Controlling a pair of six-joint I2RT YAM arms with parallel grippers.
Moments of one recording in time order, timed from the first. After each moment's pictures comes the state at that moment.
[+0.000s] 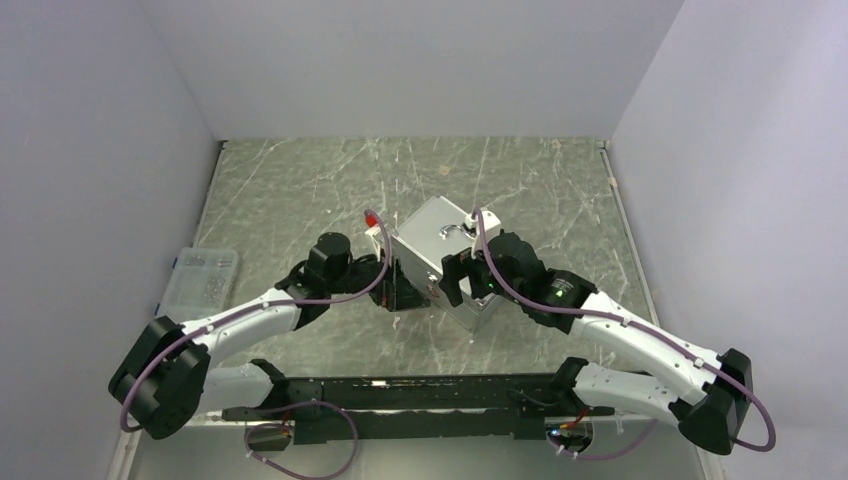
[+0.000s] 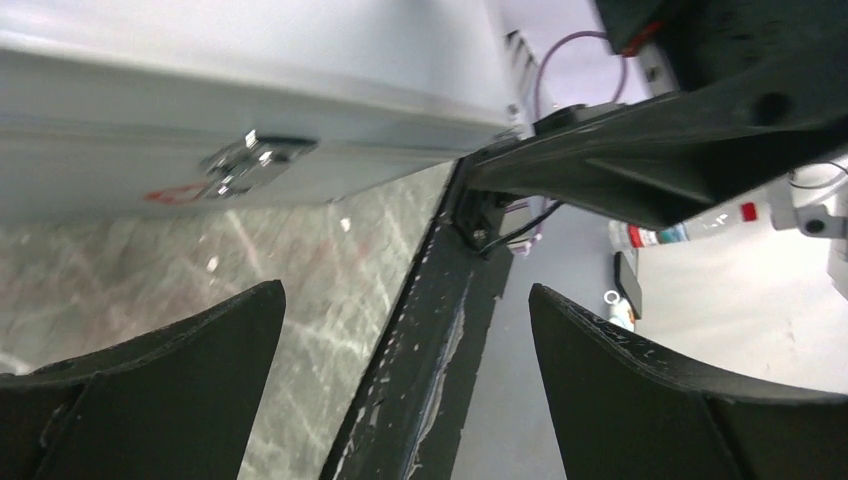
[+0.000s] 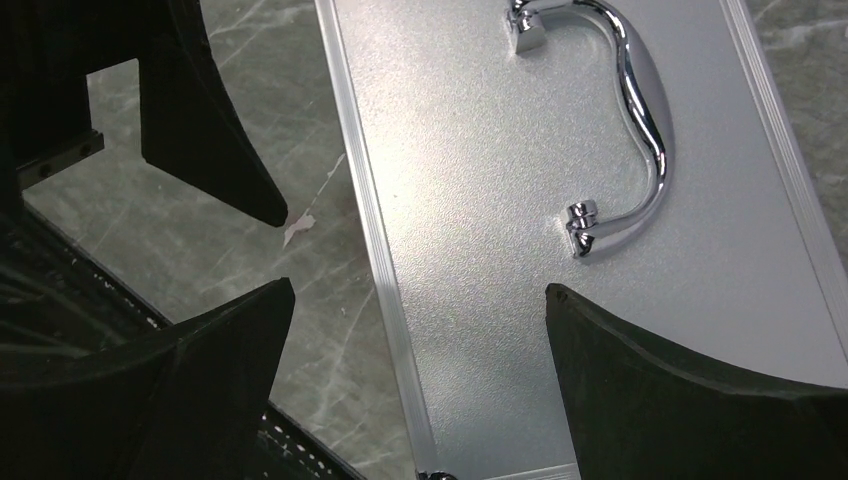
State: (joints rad) left arm -0.66 1.21 0.55 0.37 0.74 -0.67; right arm 0.86 0.98 0.81 -0.40 0.13 0.29
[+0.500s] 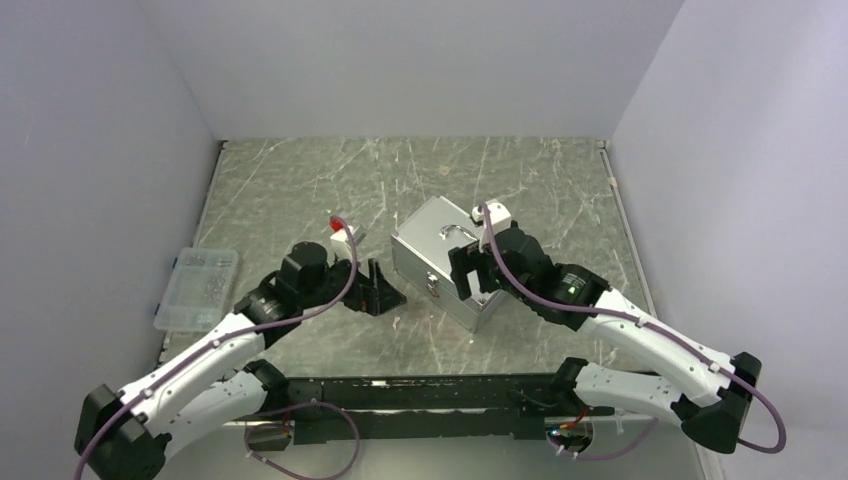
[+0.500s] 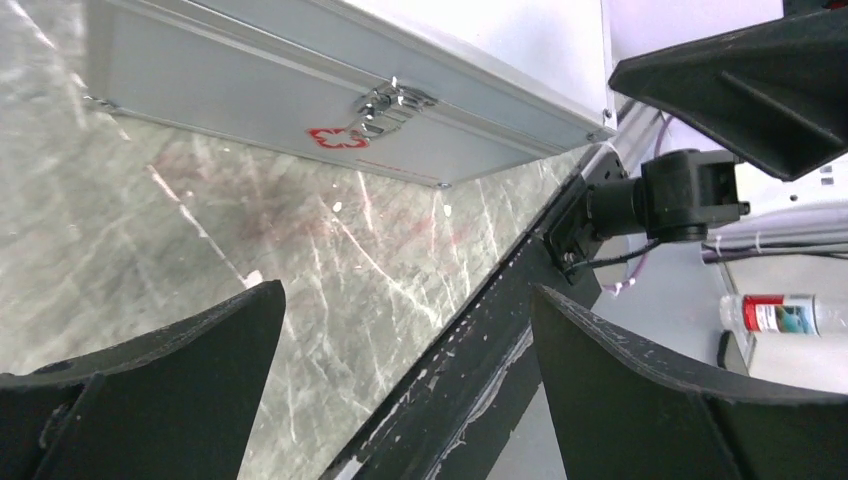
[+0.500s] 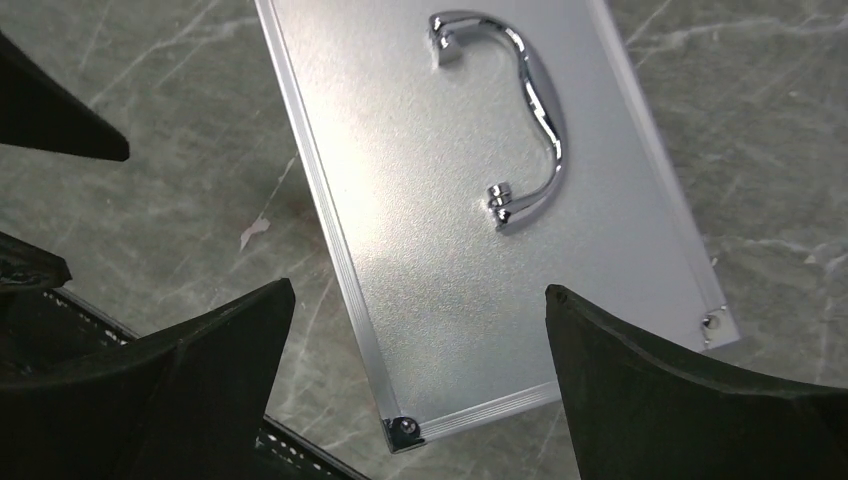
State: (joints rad) left arm -0.66 0.88 0.55 -0.09 0.41 -0.58; right arm 0.90 0.97 0.93 -0.59 0.27 0.27
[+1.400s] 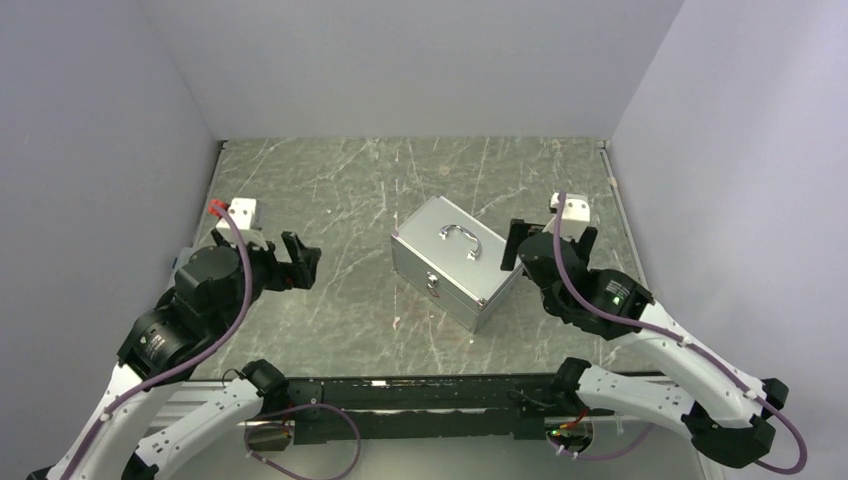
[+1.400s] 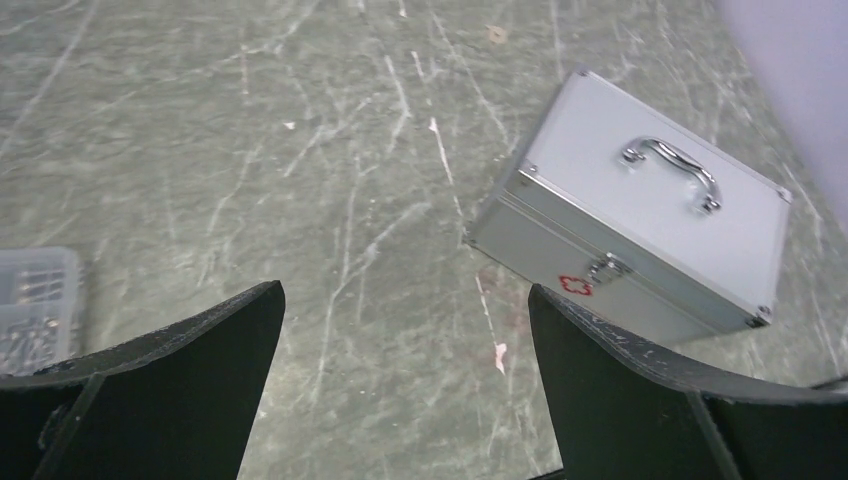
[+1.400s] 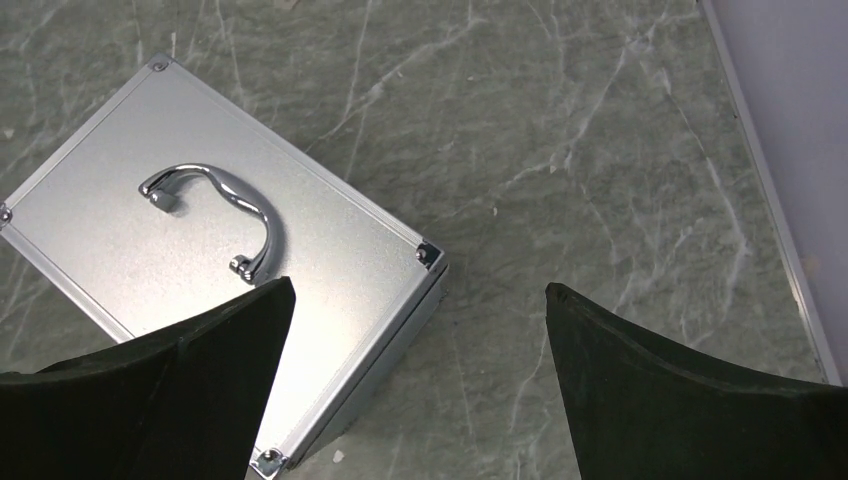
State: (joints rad) left arm -0.66 0.60 1.10 -0.81 -0.32 -0.36; right arm 0.90 0.86 1.07 -0.89 0.86 0.61
